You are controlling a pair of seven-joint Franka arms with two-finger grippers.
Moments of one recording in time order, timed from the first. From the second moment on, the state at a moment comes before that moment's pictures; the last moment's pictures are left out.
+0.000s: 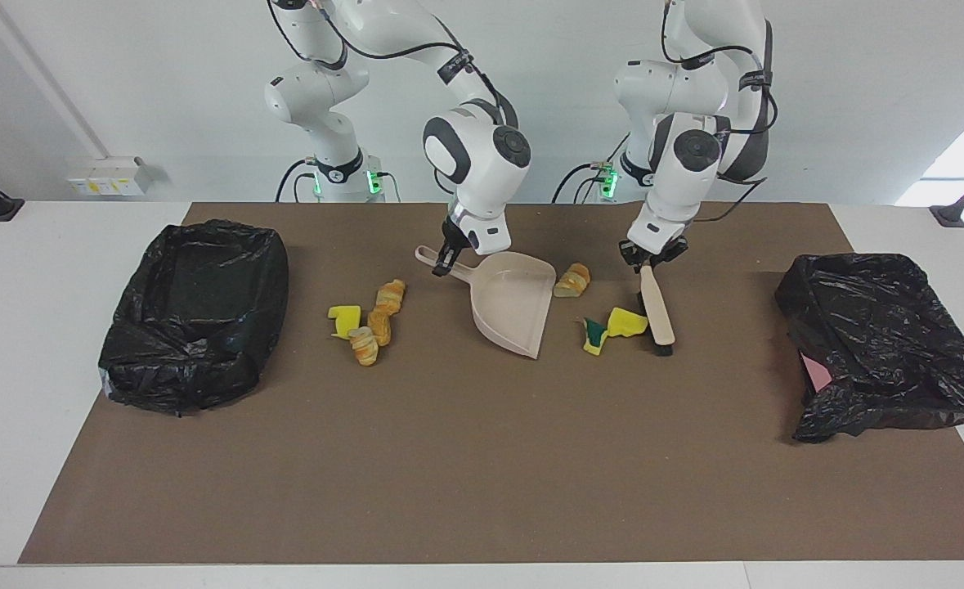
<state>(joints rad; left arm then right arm) -0.41 -0.18 0.03 -2.51 0.03 2.21 -0.34 0.77 0.18 -0.08 -1.99 -0.24 1.87 -0.47</state>
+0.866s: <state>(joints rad) -0.82 -0.15 0.02 -2.42 -0.27 2.33 -0.27 0.76 0.18 -0.08 -1.99 -0.24 1.87 -0.47</state>
